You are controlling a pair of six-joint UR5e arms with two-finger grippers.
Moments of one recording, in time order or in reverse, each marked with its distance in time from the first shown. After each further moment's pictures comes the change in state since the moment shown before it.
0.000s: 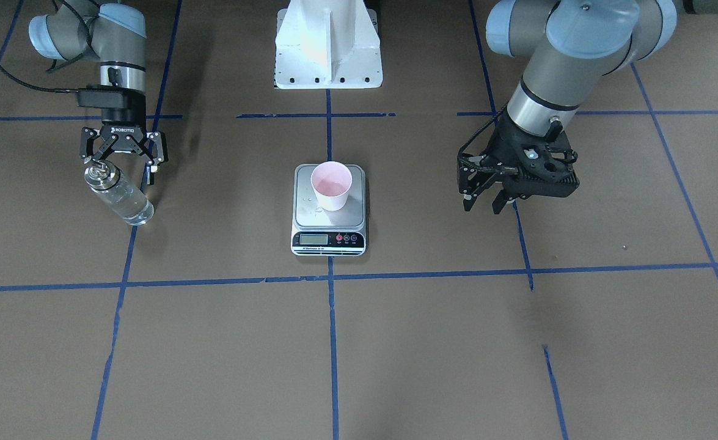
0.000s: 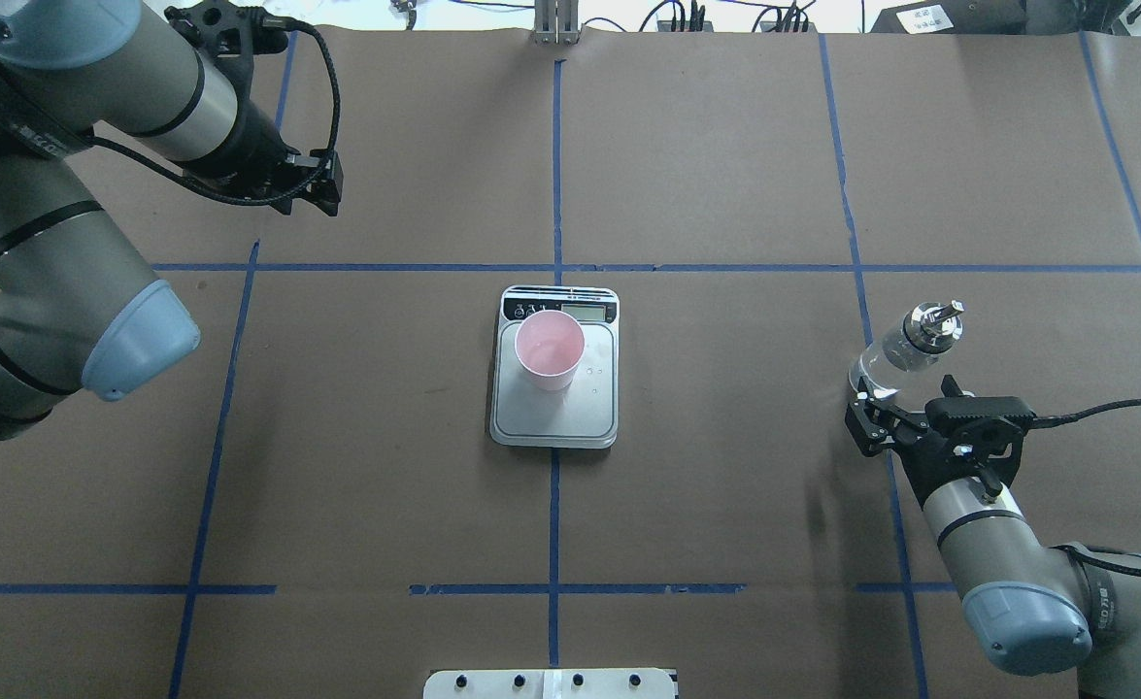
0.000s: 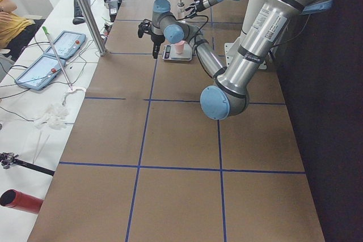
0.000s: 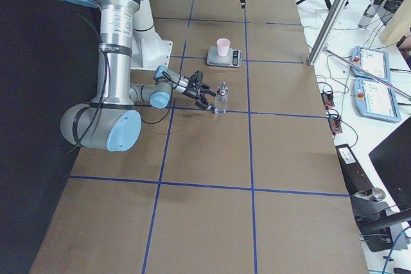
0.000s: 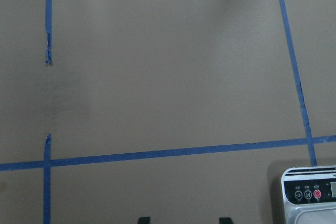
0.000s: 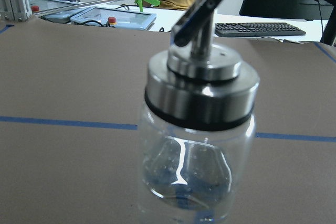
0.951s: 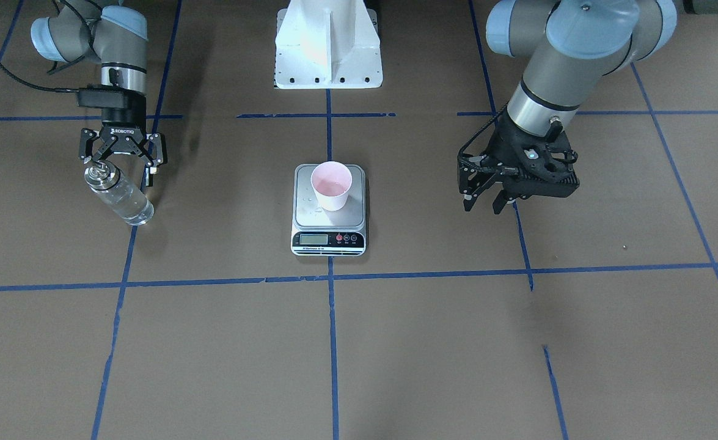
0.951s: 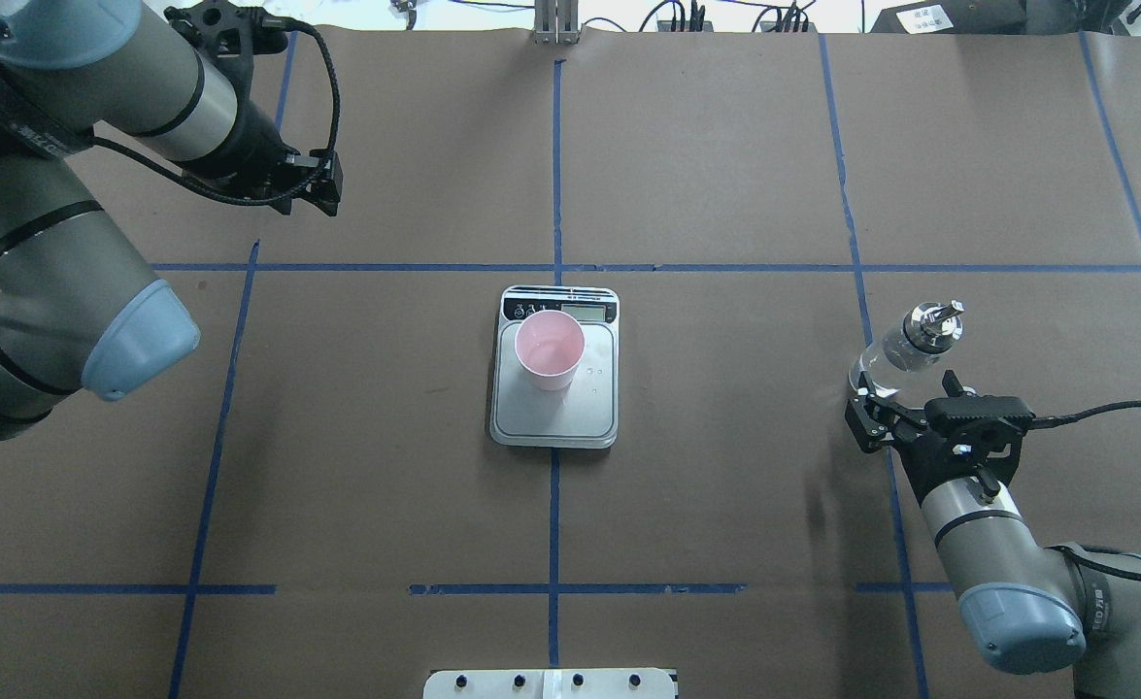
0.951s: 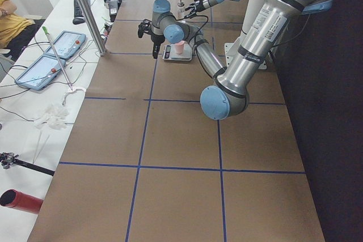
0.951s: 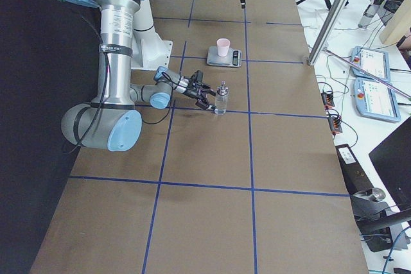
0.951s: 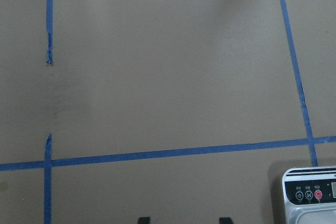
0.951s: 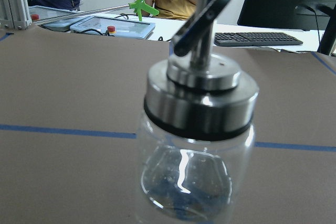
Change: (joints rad) left arm 0.000 0.000 0.000 0.005 0.001 0.000; right arm 0.003 0.006 -0.013 0.002 -0.036 -0.003
